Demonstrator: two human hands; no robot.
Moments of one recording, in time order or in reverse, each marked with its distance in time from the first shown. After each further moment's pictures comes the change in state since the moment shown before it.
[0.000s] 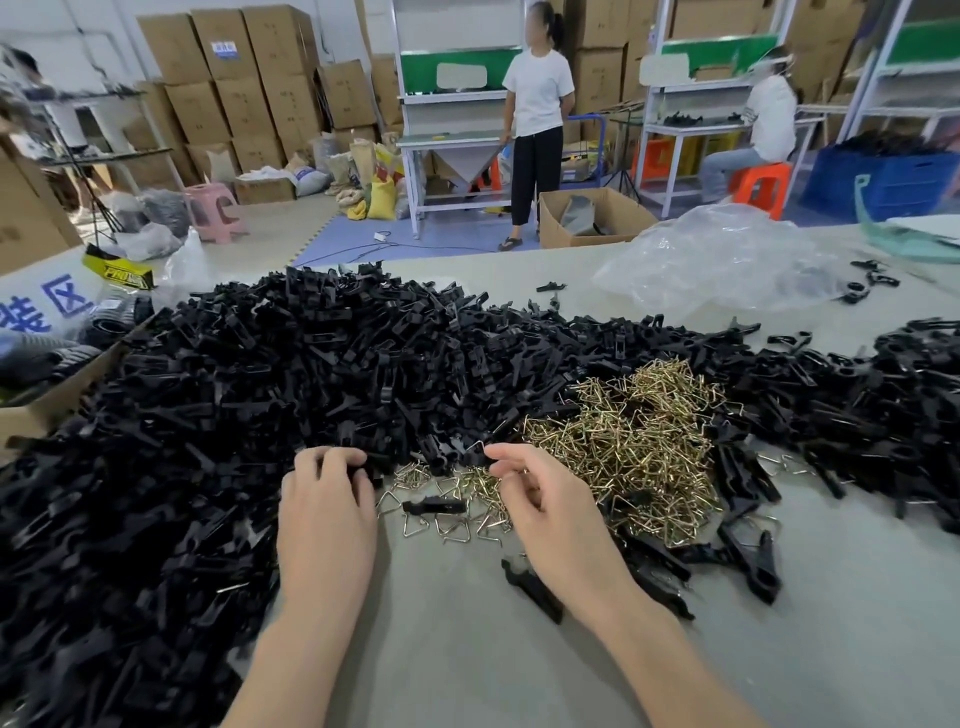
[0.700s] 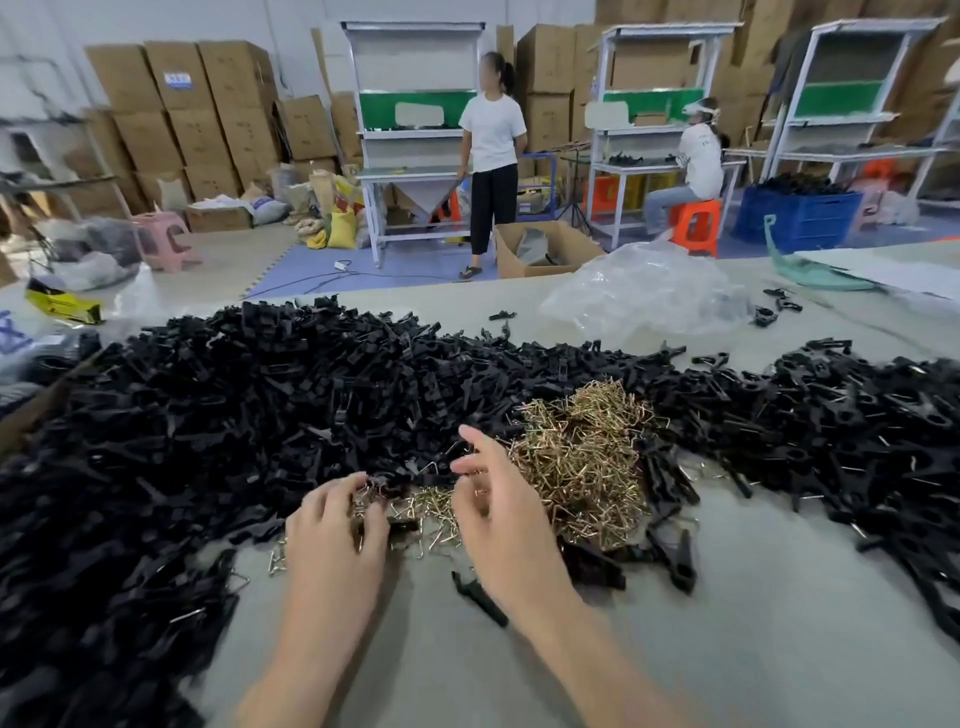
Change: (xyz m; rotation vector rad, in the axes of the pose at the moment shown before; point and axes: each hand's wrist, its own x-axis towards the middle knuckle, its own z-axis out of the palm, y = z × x) left_hand -0.031 0.030 0.009 -0.277 -0.036 0.046; right_hand -0.009 -0.019 -0.006 -0.075 0.123 -0.120
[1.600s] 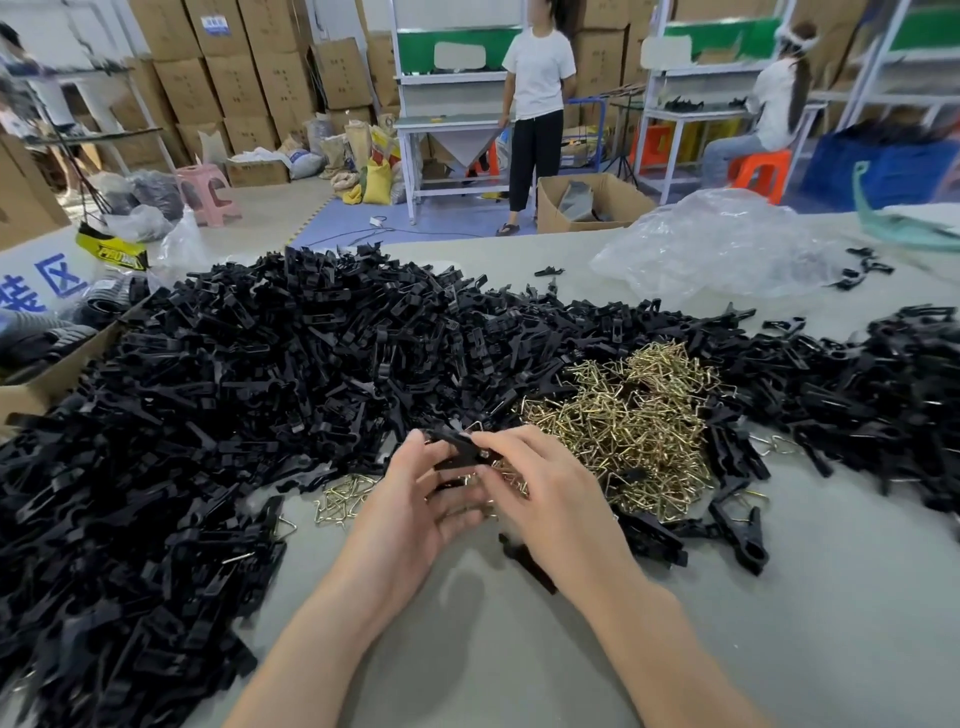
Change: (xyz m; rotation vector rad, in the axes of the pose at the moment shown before) left_hand 0.003 0.028 -0.016 -1.212 -0.507 -0.597; right_hand 0.000 0.007 0.007 -0.309 -0.057 -0.280
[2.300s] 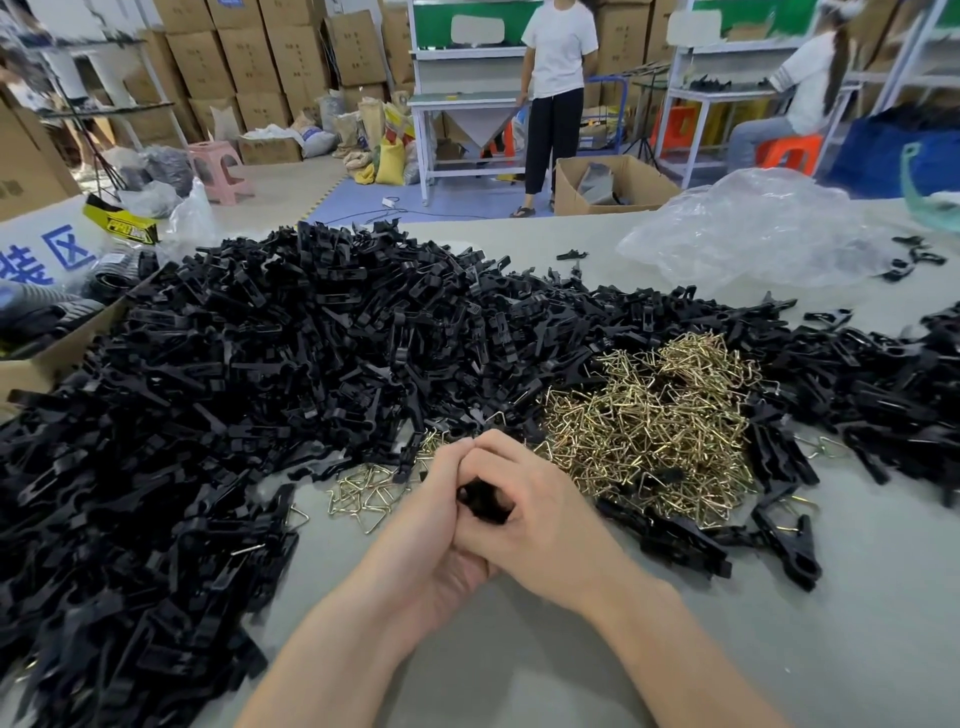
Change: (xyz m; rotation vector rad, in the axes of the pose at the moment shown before) left_hand -0.010 0.003 0.011 -0.023 -0.019 -0.189; right_hand 0.009 -0.021 0.014 0.265 -0.232 -0.051
